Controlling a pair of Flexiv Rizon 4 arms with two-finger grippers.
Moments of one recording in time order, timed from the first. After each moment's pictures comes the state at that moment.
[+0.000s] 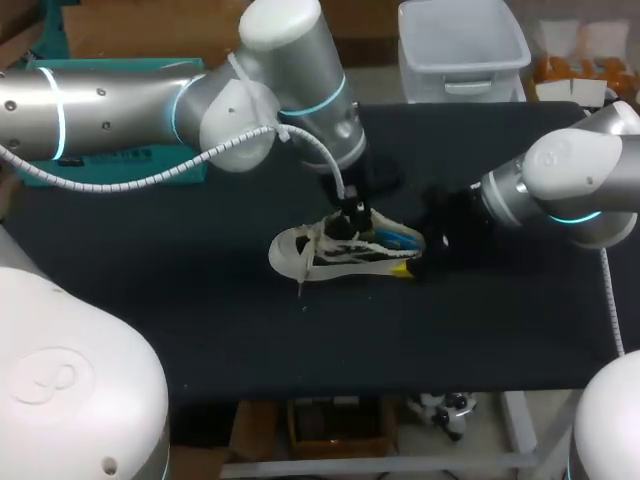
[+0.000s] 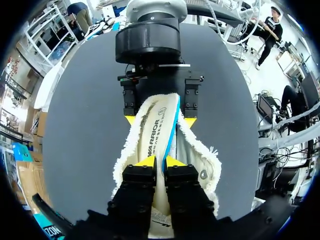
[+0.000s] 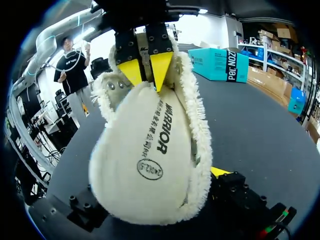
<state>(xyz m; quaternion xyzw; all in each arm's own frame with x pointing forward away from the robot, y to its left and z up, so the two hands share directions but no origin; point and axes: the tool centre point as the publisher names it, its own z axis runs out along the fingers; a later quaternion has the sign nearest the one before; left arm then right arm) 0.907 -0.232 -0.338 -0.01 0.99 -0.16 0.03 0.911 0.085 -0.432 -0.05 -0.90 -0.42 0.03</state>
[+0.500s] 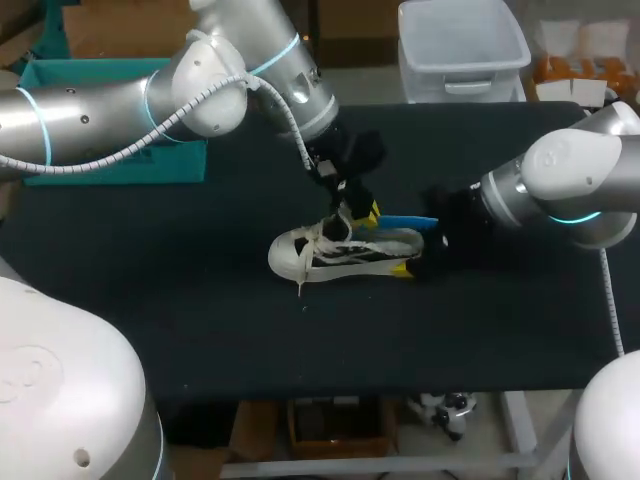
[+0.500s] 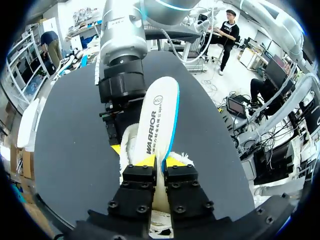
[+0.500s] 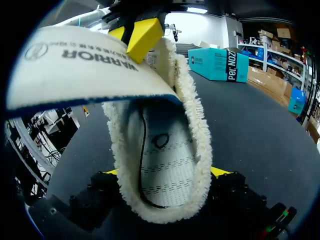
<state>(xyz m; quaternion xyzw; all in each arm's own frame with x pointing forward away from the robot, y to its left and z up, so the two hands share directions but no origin) 0.891 -0.243 -0.300 0.12 0.95 -0.28 -0.06 0.911 0.086 -0.432 -0.05 -0.90 -0.42 0.03</state>
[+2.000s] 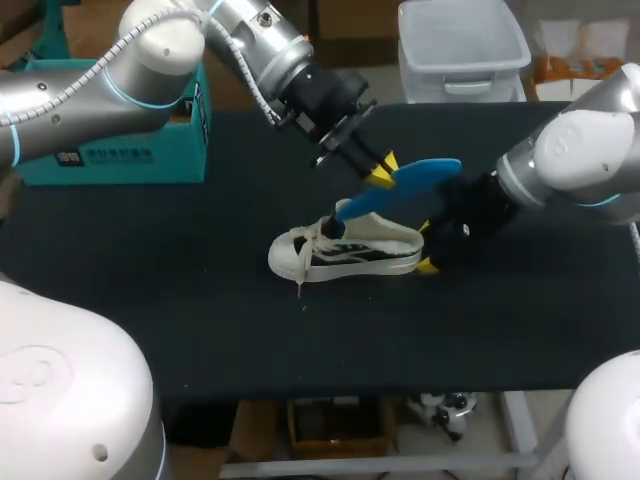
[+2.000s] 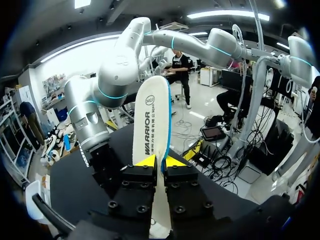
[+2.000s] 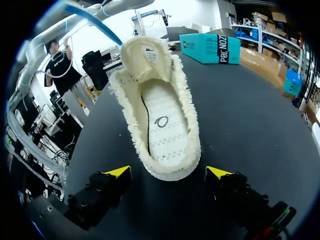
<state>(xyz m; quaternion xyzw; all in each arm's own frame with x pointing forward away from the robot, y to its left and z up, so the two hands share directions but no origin) 0.829 -0.258 -0.159 0.30 0.82 -0.47 -0.11 0.903 0.037 -0.406 -0.09 -0.94 -0.34 0.04</state>
